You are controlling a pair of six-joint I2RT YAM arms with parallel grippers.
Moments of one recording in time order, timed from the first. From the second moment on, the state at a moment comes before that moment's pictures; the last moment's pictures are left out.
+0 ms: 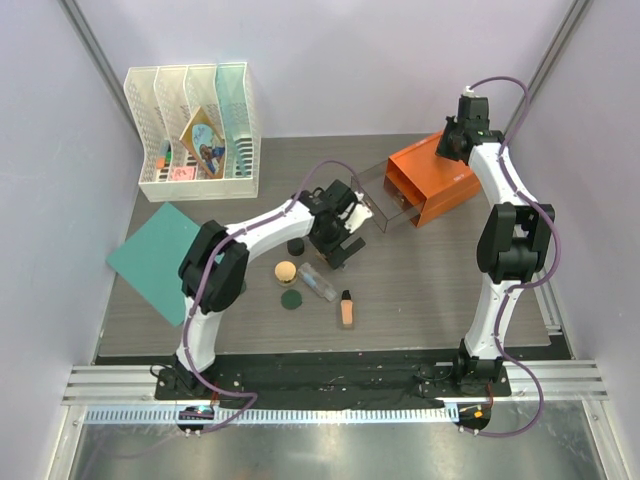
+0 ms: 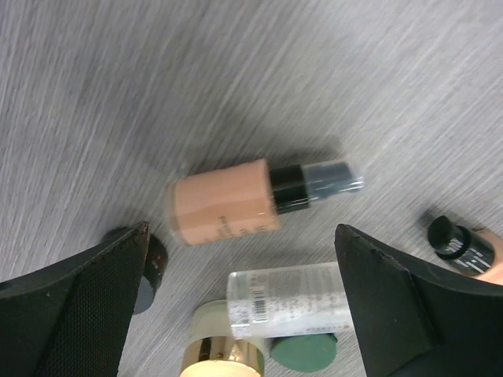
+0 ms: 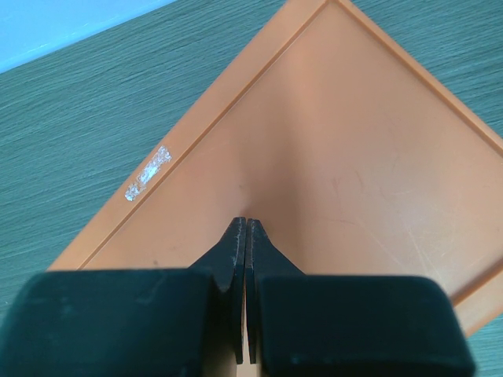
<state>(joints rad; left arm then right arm) -0.76 2.05 1.62 -0.75 0.04 0.21 -0.01 2.06 1.85 -0.50 0.03 0.29</state>
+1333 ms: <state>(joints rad) -0.86 2.11 1.59 -0.67 -0.14 0.16 -0.01 2.05 1.84 -0.49 0.01 0.28</state>
